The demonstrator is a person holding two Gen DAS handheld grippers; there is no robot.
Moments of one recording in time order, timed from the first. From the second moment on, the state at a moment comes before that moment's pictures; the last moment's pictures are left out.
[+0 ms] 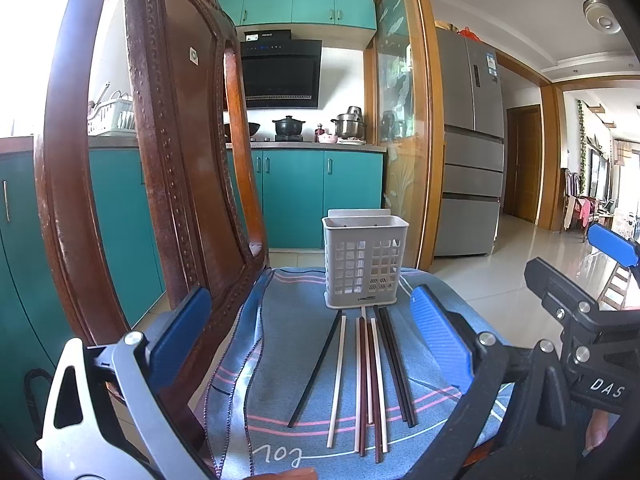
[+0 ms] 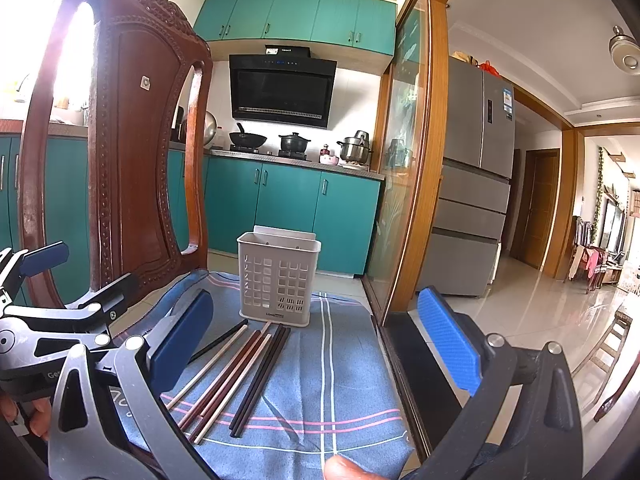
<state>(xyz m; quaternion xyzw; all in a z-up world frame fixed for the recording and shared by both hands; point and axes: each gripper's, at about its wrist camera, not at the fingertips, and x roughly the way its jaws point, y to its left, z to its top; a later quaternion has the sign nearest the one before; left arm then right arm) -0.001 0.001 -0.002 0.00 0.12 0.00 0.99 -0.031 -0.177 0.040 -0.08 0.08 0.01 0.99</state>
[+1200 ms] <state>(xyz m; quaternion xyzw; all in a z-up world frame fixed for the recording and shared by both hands) 0.175 -0.004 -0.021 0.02 0.42 -0.08 0.90 0.262 -0.164 -0.079 0.01 0.53 0.12 0.84</state>
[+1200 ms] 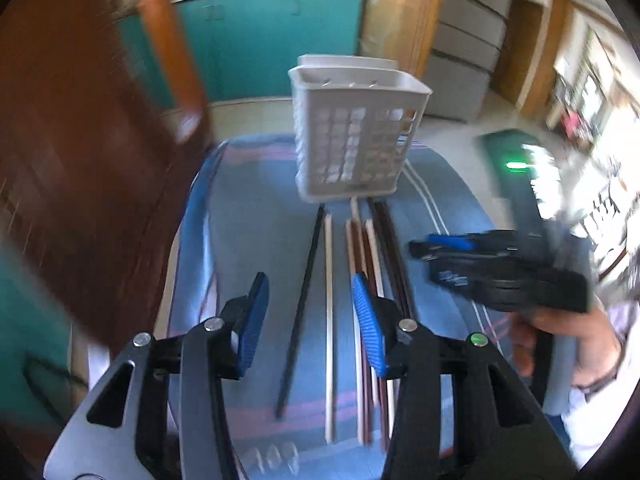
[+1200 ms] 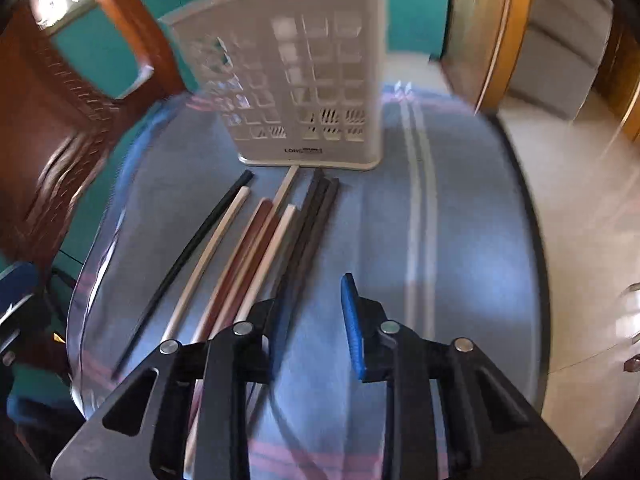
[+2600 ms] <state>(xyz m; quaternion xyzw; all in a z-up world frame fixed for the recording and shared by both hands) 0.260 -0.016 -0.130 0.05 0.54 -0.05 0.84 0.316 -0.151 -0.093 -0.01 0.55 0.16 0.82</state>
